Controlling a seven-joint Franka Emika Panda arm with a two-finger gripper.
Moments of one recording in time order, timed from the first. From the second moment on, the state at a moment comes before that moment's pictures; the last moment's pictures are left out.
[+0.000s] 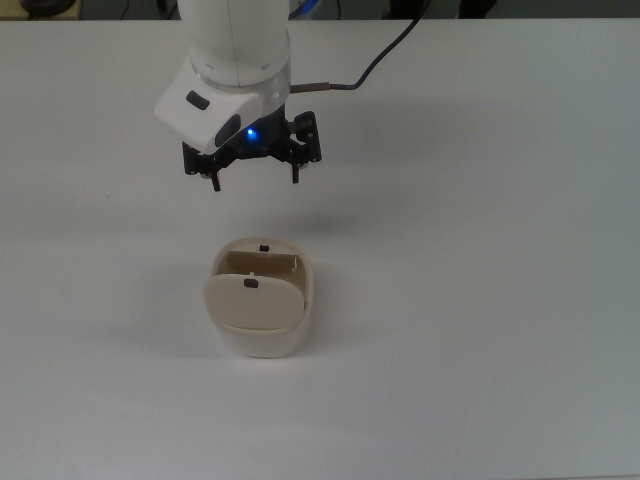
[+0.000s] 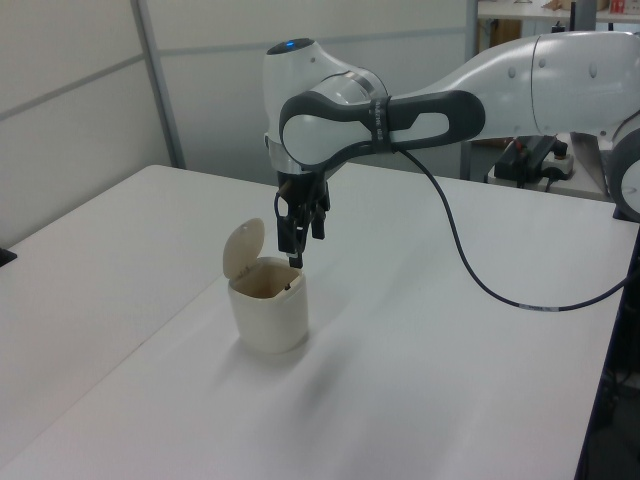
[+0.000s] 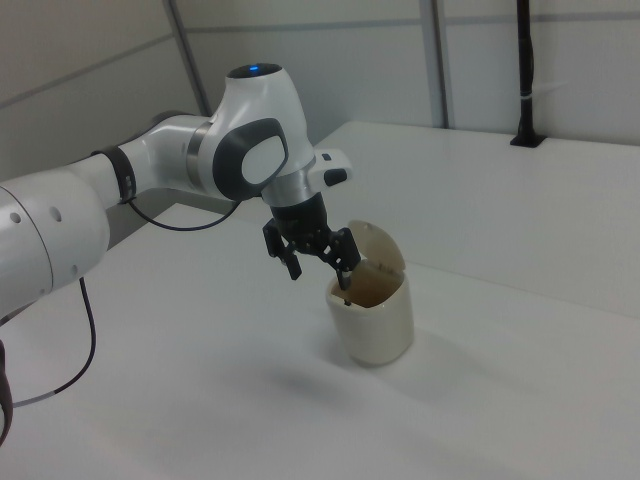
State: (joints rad) arm 0.03 0.34 -0.01 -1.42 -0.02 1.80 -0.10
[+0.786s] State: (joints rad) arm 0.03 0.33 0.00 -1.42 -0.03 1.80 -0.10
